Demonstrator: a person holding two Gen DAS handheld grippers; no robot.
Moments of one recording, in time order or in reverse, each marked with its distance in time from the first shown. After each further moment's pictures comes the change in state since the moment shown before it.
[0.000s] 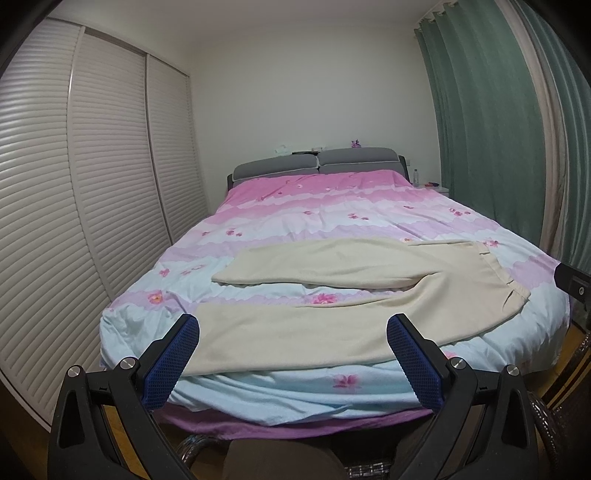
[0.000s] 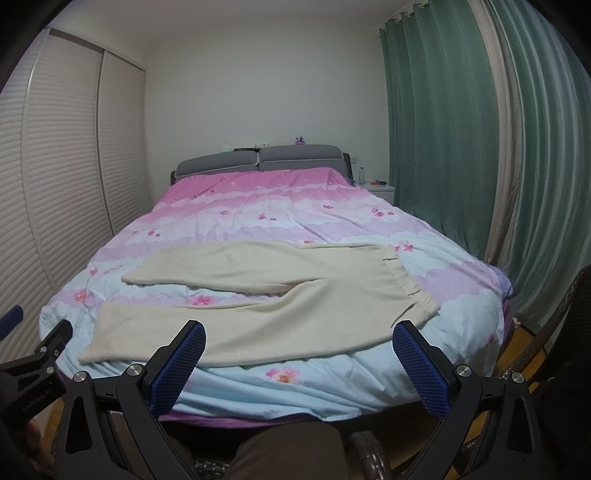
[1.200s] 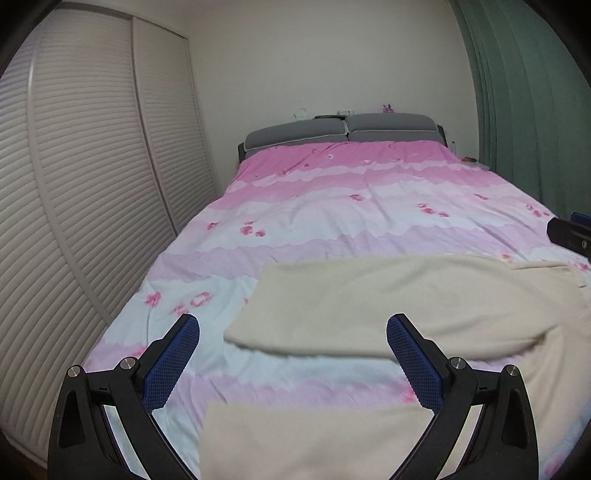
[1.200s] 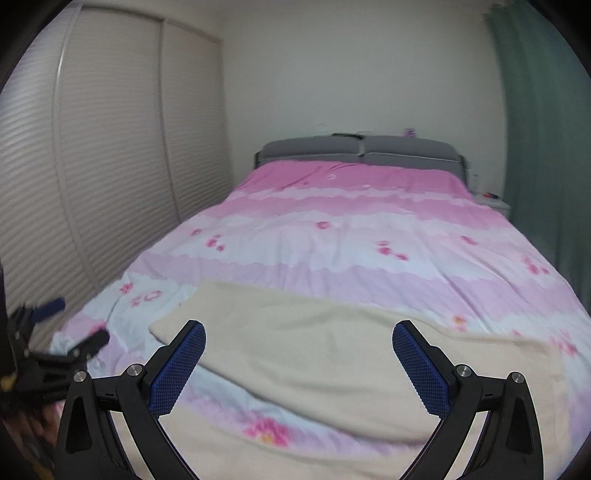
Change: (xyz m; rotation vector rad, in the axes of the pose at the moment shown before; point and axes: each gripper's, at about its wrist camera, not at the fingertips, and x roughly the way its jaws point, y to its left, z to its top) left arm 0.358 0.115 0.120 0.018 0.151 0.052; right arm 0.354 0.187 0.167 -0.167 0.055 0.374
